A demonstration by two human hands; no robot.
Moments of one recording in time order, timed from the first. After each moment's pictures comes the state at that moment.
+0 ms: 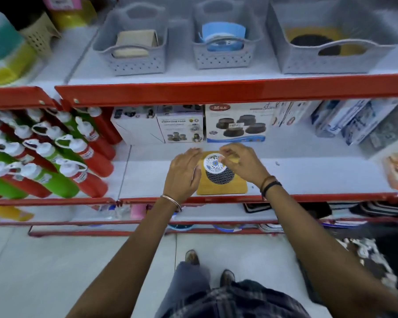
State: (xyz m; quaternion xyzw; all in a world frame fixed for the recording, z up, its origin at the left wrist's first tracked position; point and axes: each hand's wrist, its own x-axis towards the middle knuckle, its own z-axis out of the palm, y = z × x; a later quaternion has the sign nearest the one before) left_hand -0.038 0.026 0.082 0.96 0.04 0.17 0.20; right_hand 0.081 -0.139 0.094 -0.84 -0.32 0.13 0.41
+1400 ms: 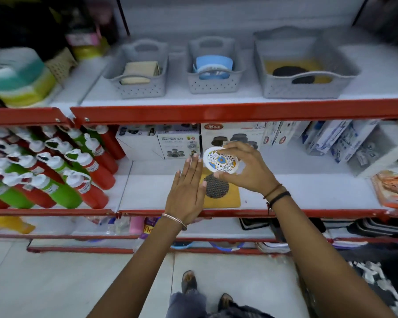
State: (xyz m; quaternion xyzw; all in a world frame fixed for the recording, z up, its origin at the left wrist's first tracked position) left_hand -0.059 -0.020 0.118 0.96 0.09 0.12 0.22; right_hand 0.065 -0.171 0.164 -0.81 -0.41 0.02 0.42
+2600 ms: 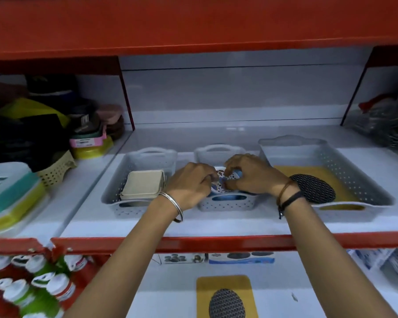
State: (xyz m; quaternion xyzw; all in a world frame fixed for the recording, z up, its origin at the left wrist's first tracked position) left_hand 0.125 0.078 0.334 0.97 0.02 0.14 0.19; right_hand 0.233 -0.062 0.328 -0.90 -0.40 0.02 0.19
